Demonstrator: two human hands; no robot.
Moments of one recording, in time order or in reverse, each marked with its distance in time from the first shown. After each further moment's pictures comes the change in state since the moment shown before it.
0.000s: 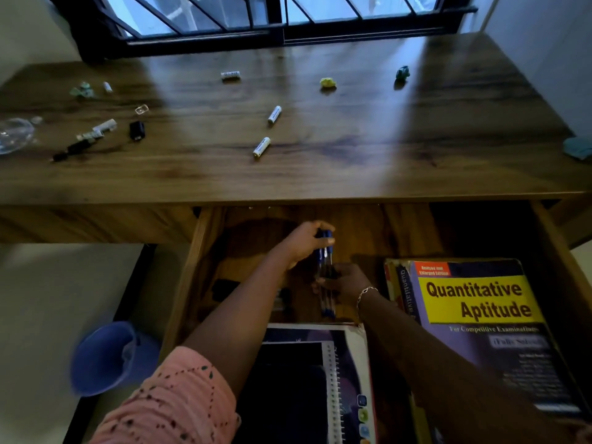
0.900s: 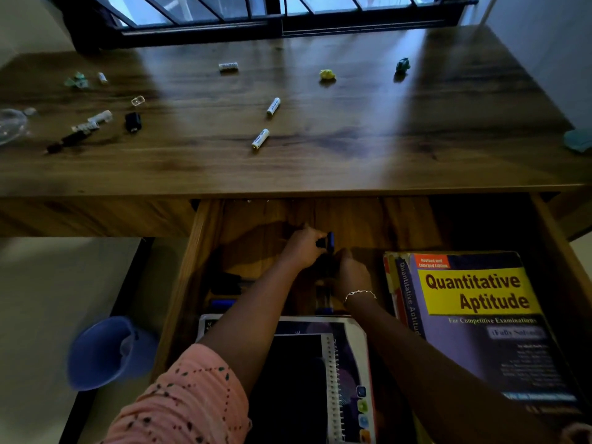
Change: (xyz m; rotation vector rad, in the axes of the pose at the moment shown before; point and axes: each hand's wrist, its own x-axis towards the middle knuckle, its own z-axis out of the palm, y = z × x) left_hand 0.008 -0.024 0.018 0.448 0.173 0.101; right_hand 0.004 0.012 0.008 -0.757 0.356 -0.185
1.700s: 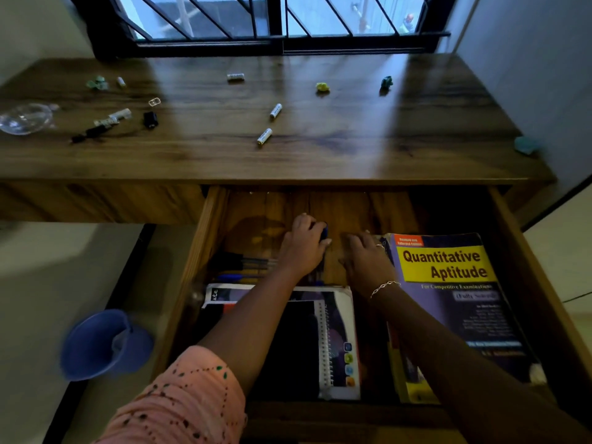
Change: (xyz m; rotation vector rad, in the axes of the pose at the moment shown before) left_hand -0.065 0.007 0.017 0.325 0.290 0.206; right_hand -0.053 0.027 -0.037 -0.383 0.241 -0.312
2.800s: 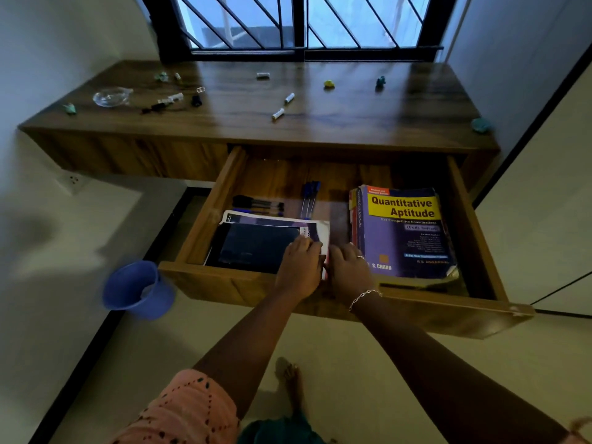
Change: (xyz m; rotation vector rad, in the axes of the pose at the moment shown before) left_hand -0.214 0.111 0.021 0.071 0.068 -0.121; right_hand -0.199 0.000 -0.012 -0.002 -0.073 -0.139
